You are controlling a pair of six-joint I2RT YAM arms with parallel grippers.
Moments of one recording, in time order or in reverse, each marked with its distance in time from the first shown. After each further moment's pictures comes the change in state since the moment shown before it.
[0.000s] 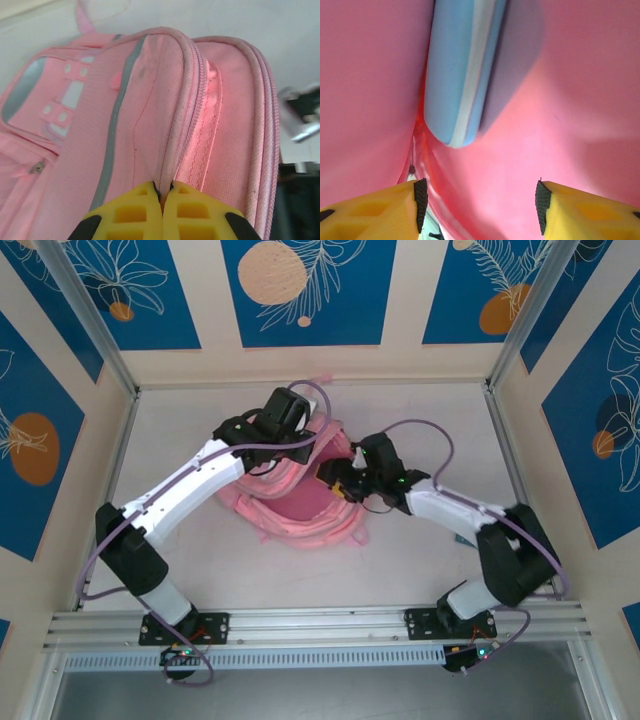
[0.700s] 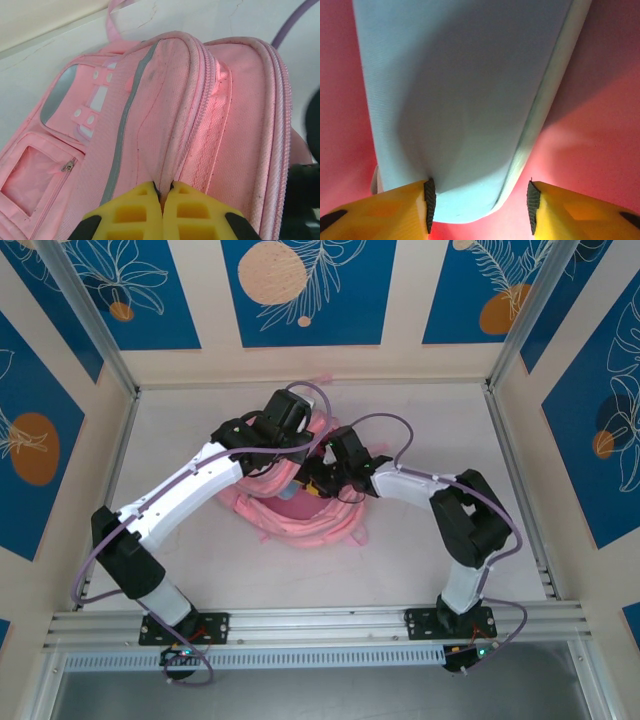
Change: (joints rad) left arm -0.019 -0.034 -0.002 -0.020 -0.146 0.027; right arm 0.087 0.373 0.278 0.010 -0.065 -0.003
